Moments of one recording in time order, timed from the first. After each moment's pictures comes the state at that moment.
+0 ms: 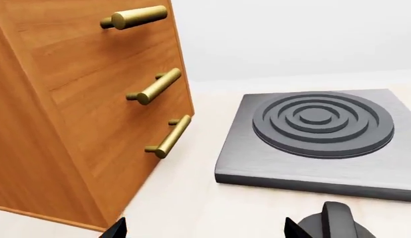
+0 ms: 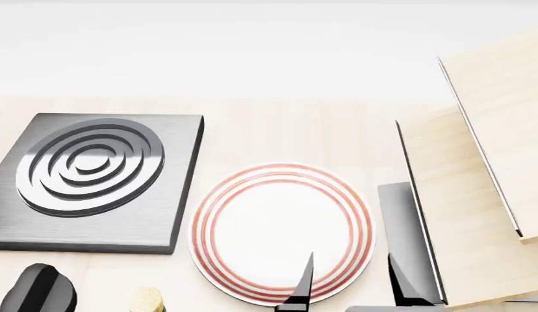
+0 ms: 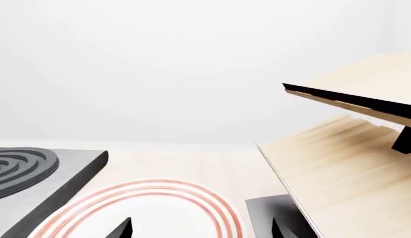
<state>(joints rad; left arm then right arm) 0.24 -0.63 -0.34 0.60 -0.63 -0.62 -0.38 0.14 0.29 -0.38 -0.11 0.24 0.01 0.39</state>
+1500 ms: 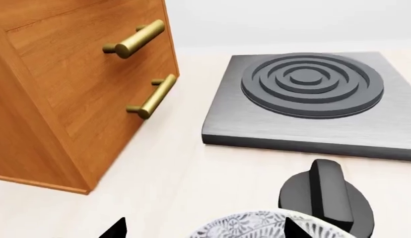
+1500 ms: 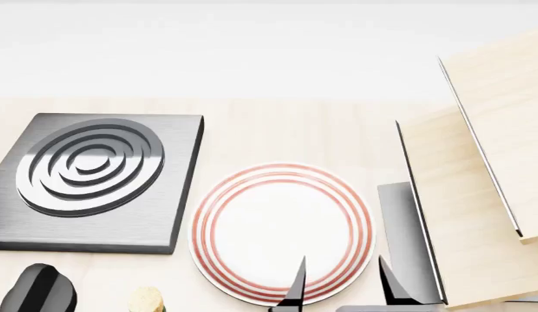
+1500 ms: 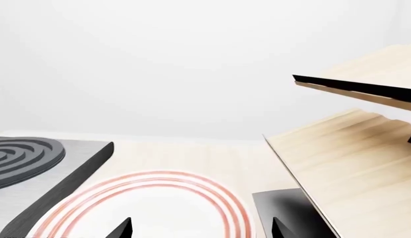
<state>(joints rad) 0.25 -0.66 -0.37 0.55 -0.75 -0.70 -0.34 0.16 0.29 -0.41 -0.06 0.25 0.00 0.39</state>
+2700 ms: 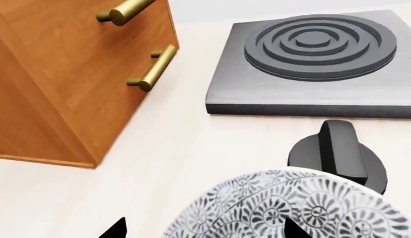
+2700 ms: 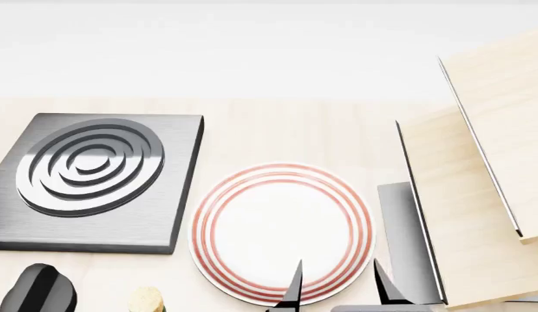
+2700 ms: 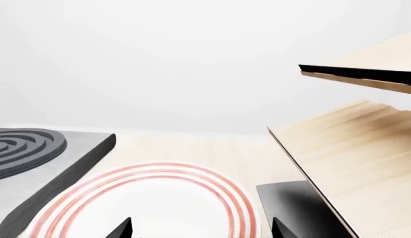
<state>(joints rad) 0.31 -0.69 -0.39 0.55 -0.76 -0.74 -0.33 0.18 0.29 -0.43 -0.01 0.26 -0.01 0.39</state>
